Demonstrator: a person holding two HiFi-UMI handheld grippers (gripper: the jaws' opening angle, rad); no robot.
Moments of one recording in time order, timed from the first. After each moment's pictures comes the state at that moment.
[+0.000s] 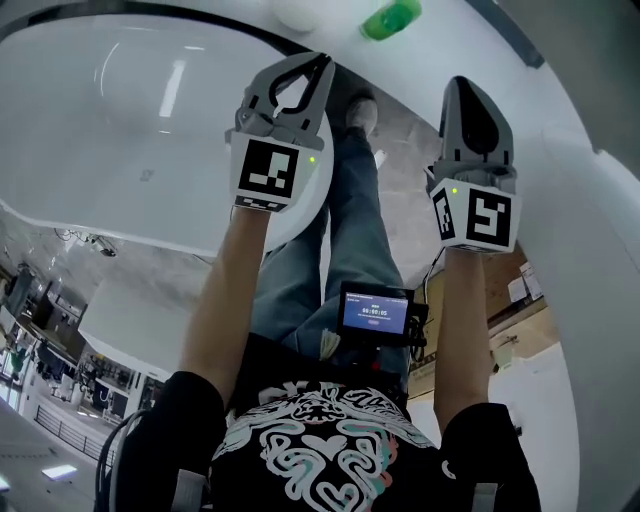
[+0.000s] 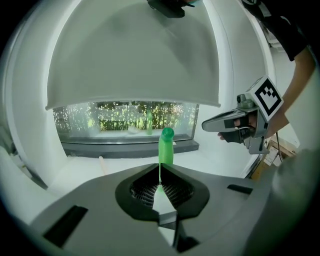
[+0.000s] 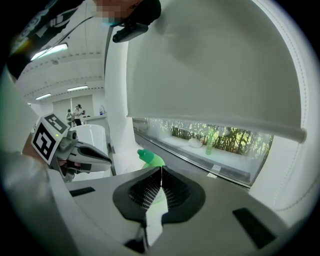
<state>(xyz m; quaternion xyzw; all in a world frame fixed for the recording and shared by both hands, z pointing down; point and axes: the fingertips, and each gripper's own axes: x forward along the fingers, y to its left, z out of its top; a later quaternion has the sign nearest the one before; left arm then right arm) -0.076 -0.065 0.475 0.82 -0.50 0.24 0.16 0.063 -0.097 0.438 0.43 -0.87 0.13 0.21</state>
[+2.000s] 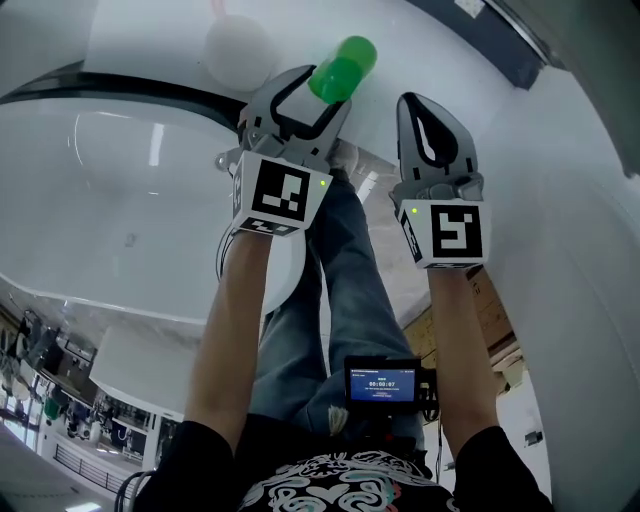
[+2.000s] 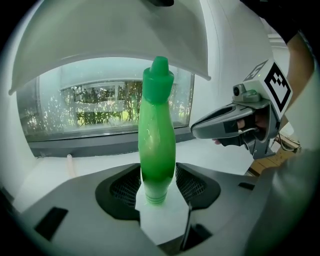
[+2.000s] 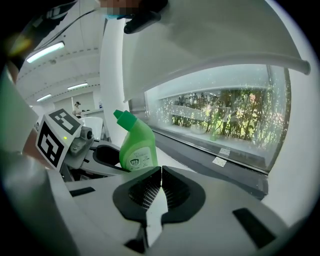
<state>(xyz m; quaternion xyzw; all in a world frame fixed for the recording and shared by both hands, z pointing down) -0.004 -0.138 0.585 0.85 -0.43 0.27 0.16 0.069 -0.144 0.546 0.41 -0.87 0.15 0.23</state>
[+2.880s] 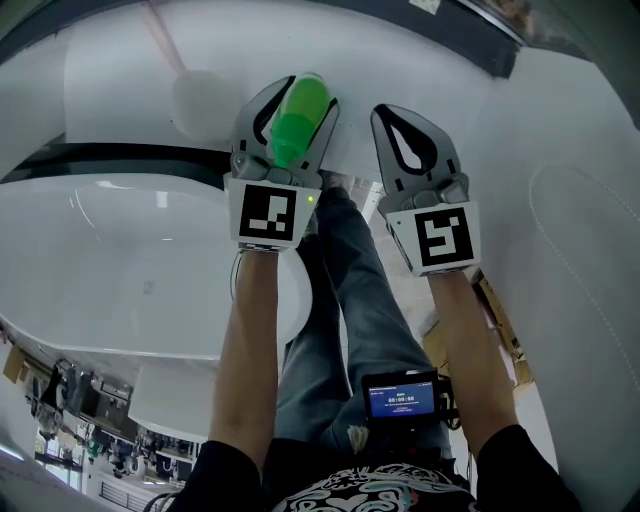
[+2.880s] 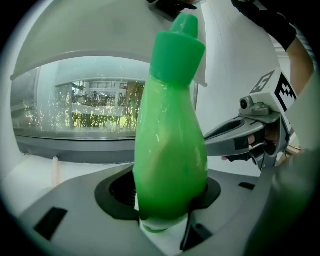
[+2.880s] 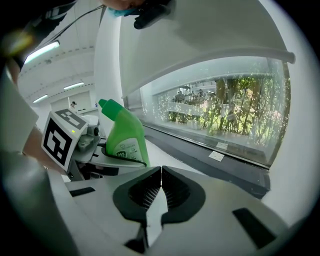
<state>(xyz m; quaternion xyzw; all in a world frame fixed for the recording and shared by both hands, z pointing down) 0.018 -0.188 0.590 0.87 -0.43 0.19 0.12 0.073 -0.171 0.564 0.43 -0.86 0.16 0.21</state>
